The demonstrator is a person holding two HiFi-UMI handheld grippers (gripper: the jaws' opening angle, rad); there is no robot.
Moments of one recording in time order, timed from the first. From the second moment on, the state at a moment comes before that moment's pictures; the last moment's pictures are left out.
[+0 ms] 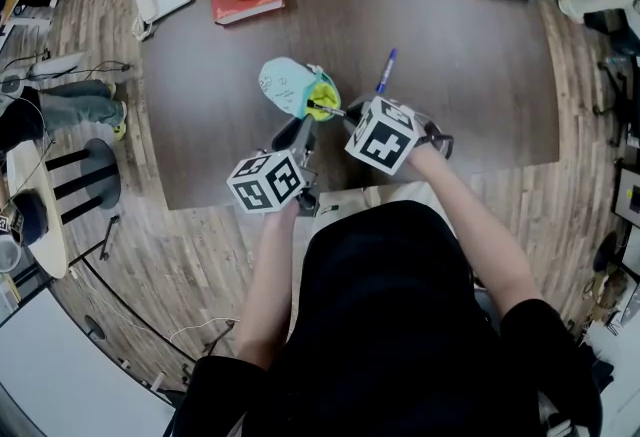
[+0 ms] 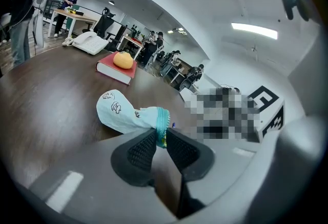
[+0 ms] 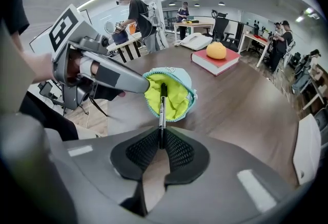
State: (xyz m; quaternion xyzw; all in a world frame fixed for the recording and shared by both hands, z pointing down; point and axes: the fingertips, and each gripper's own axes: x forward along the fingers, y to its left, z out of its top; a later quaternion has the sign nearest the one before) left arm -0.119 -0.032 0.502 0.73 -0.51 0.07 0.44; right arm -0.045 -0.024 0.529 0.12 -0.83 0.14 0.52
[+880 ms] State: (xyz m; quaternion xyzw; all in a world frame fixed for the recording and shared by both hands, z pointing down) left arm -0.113 -0.029 0.502 0.74 -0.50 0.08 0.45; right arm -0.079 -0.044 0.527 0.14 -0.86 0.17 0.46
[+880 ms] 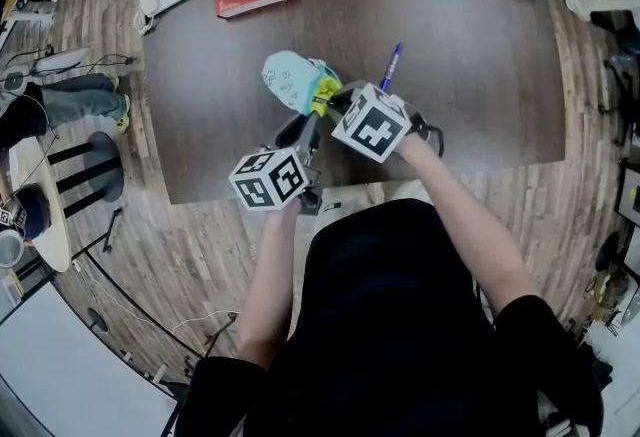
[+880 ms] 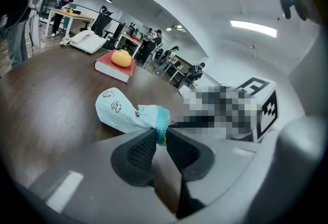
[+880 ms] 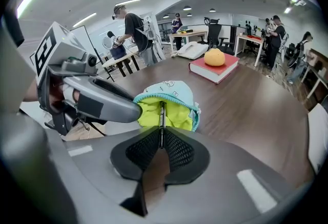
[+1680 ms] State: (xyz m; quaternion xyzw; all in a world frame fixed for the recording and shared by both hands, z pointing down) left arm -0.115 -0.024 0.502 0.74 -0.50 0.08 0.45; right arm -0.098 -0.050 0.539 0.15 -0.87 0.18 0.43
